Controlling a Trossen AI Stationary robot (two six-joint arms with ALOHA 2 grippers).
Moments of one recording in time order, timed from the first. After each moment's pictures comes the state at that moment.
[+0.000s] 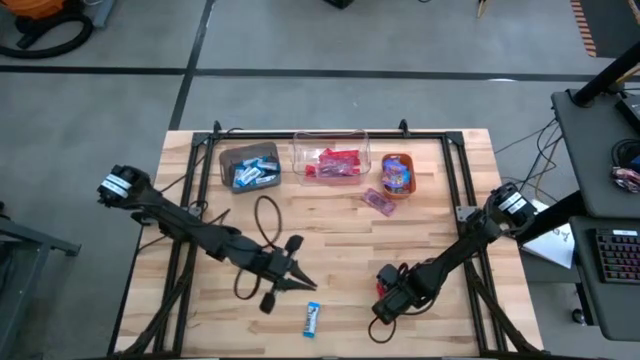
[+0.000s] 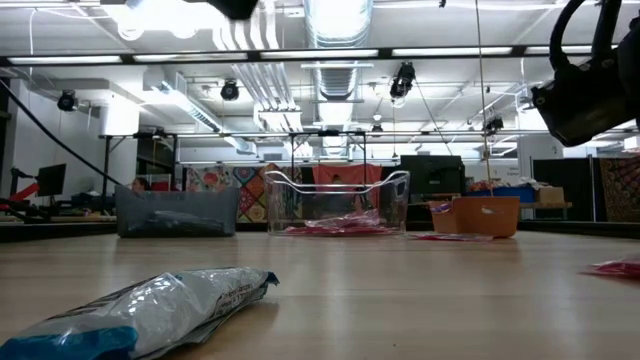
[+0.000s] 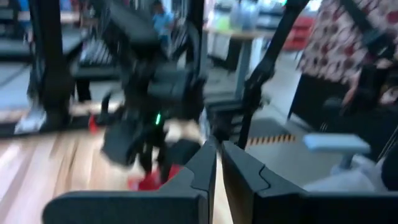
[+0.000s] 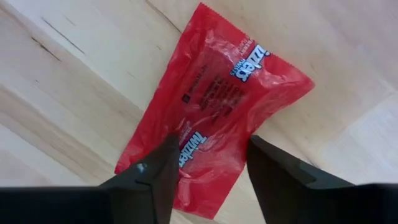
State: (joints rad) left arm -0.46 1.47 0.77 0.63 -0.06 -0.10; right arm 0.63 1.83 1.07 -0.66 -0.06 1.52
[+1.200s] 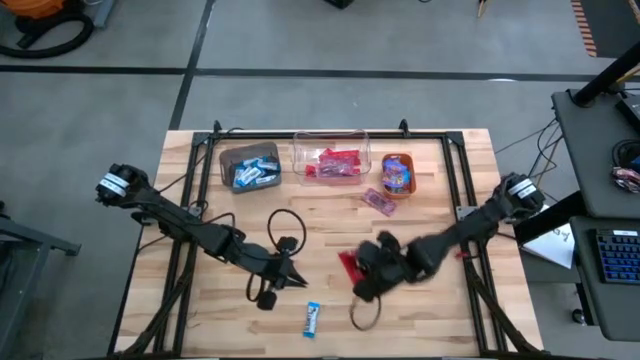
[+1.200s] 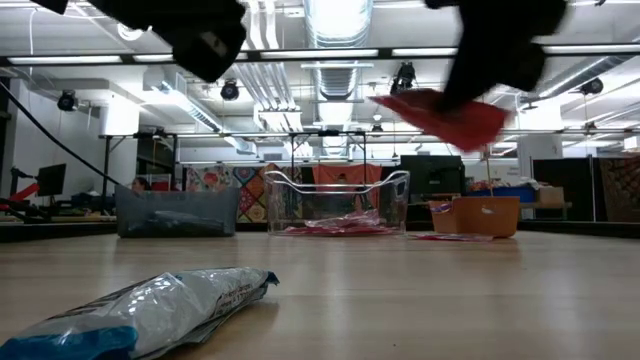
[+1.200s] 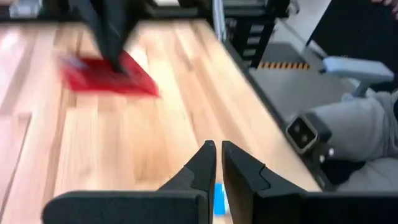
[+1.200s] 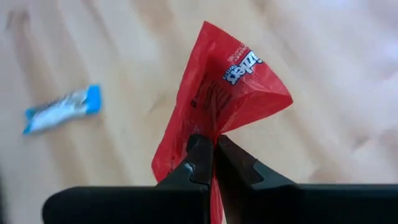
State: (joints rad) left arm -0.46 1.44 0.77 0.24 -0.07 -0.19; right arm 0.50 1.68 1.21 -0.63 0.40 0.95
